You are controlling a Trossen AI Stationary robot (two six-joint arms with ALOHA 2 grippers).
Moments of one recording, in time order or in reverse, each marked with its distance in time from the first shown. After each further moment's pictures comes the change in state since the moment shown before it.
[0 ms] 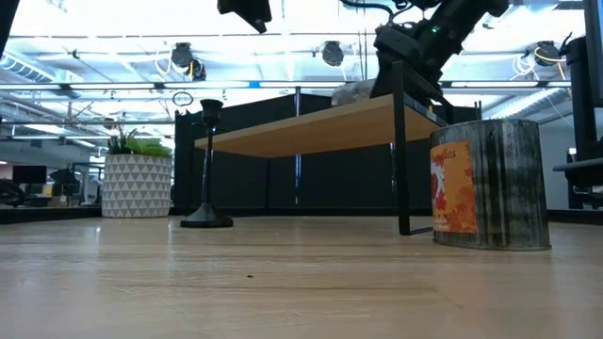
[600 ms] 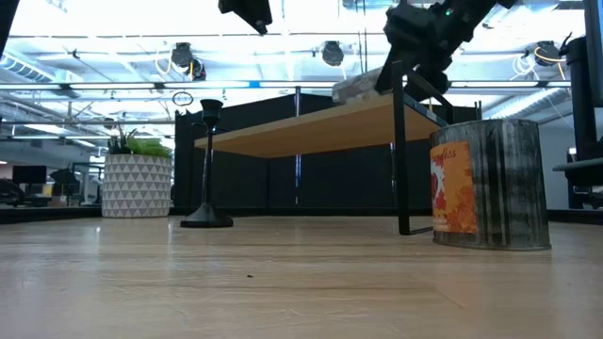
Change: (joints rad) left arm 0.012 0.000 -0.017 0.027 -0.044 0.030; right arm 0.003 -0.092 0.000 -0.027 -0.115 0.011
